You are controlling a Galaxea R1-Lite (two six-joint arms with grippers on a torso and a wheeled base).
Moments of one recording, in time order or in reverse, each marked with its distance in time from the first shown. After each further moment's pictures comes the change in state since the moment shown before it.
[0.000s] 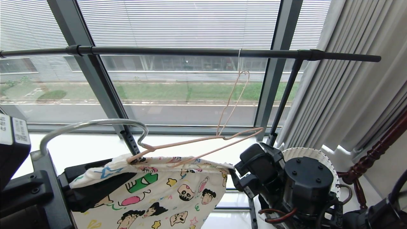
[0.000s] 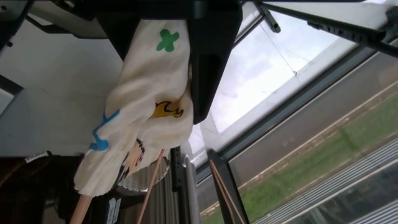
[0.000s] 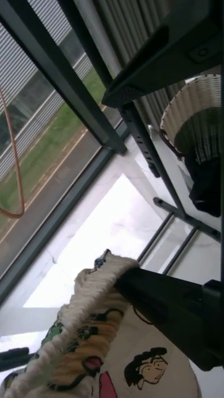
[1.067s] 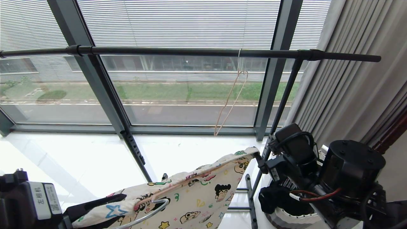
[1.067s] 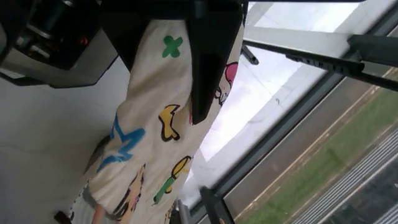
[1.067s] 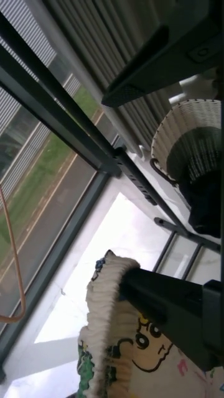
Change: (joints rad) left arm 0.016 -0.059 0.161 0.073 0.041 0.131; right arm -0.112 -0.159 0.062 0.003 0.001 -0.005
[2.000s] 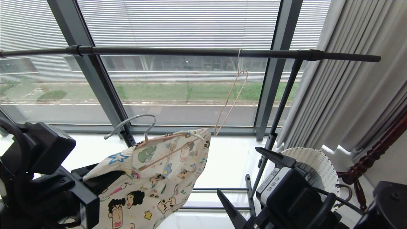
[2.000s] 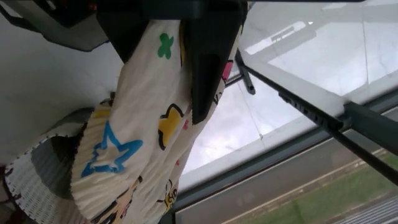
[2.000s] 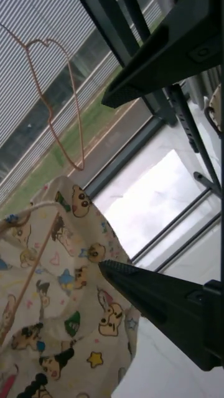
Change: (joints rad) left arm 0.124 0.128 -0.077 -0.108 0.123 -0.226; right arm 0.401 -0.125 -0.008 0.120 0.032 -0.037
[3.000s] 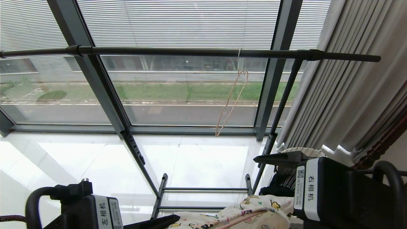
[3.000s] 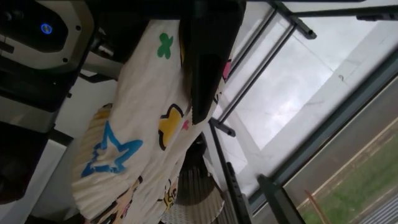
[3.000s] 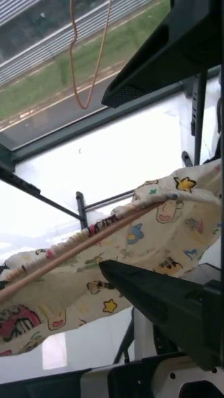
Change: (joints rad) left arm -0.491 0.087 0.007 -0.019 -0.020 0.009; right arm -0.071 -0.253 -0.314 0.904 0.430 0.004
